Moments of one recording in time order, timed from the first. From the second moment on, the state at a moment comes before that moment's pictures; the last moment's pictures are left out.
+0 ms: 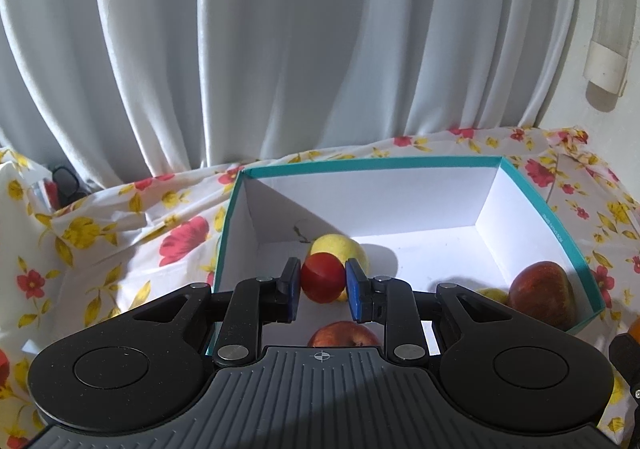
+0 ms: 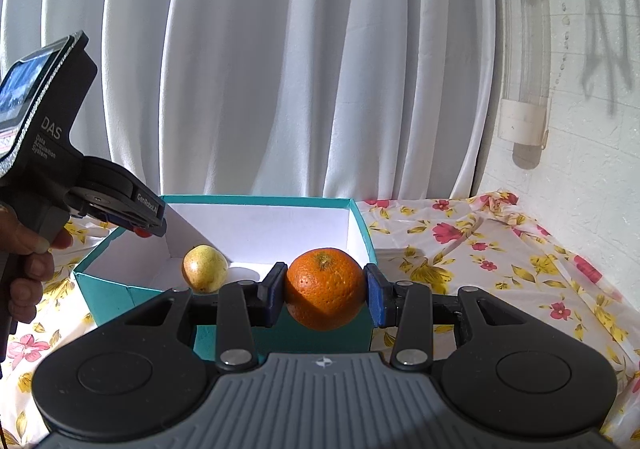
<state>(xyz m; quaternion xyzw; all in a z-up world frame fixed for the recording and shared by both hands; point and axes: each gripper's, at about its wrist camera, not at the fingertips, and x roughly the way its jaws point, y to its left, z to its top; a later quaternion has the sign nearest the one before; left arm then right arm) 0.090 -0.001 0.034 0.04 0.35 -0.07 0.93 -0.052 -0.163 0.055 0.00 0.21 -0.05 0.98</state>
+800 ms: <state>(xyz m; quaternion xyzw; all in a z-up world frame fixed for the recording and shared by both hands) 0.112 0.004 0.011 0.04 0.39 -0.07 0.92 -0.038 -0.161 0.058 -0.01 0.21 -0.04 0.98</state>
